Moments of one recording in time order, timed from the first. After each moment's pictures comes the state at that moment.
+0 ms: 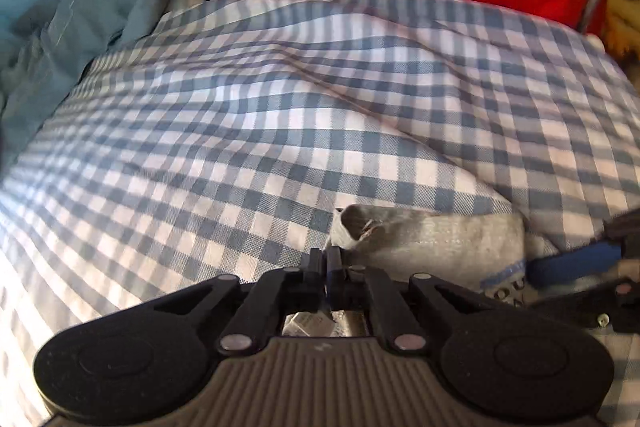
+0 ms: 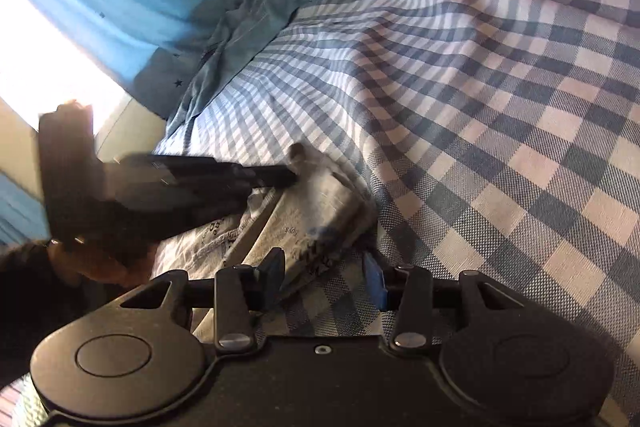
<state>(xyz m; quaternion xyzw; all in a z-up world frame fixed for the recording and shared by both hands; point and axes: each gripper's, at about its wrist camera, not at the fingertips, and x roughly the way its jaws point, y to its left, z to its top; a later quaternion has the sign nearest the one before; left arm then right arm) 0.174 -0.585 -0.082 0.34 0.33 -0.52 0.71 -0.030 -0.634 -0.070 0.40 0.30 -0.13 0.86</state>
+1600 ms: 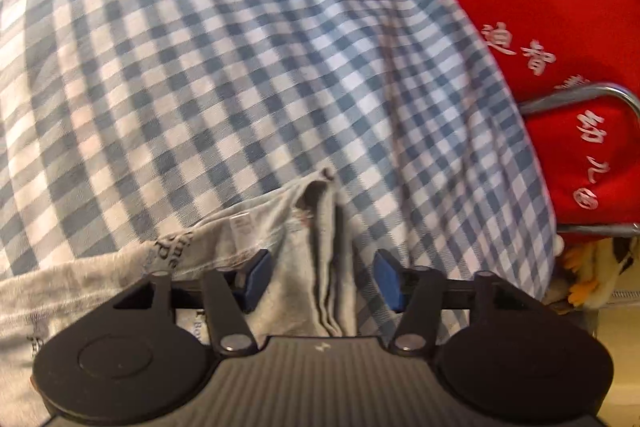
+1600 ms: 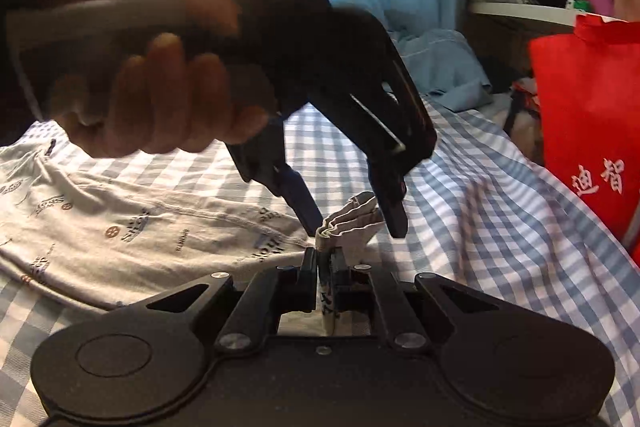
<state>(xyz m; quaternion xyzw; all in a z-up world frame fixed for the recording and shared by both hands) 0.230 -0.560 -0.051 0.04 0.65 -0.37 0.66 0.007 -0.534 -0.025 -0.02 0.29 -0.08 0.95</state>
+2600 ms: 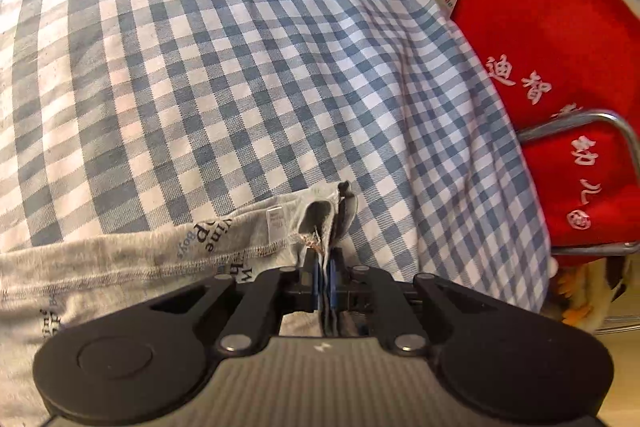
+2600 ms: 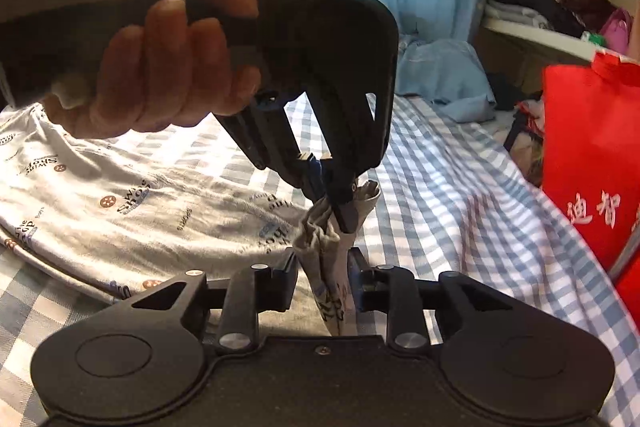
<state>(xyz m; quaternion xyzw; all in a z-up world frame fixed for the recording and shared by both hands) 0.226 -0.516 -0.041 0.00 0.62 -0.37 0.69 0.014 -0.508 -0.029 -0.10 0.30 -0.09 0.94</state>
